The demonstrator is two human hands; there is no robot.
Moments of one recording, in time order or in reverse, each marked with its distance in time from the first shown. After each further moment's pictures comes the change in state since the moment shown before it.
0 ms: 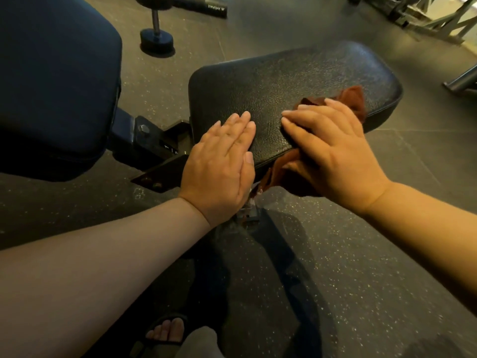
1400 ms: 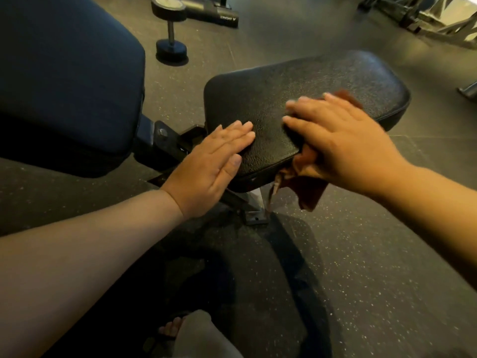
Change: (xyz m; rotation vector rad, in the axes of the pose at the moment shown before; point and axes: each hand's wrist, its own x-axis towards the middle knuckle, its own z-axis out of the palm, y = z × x) left_hand -0.005 -0.040 -0.028 -0.346 -0.232 0.026; right_hand 0.025 0.002 -0.022 -0.060 -0.327 -0.014
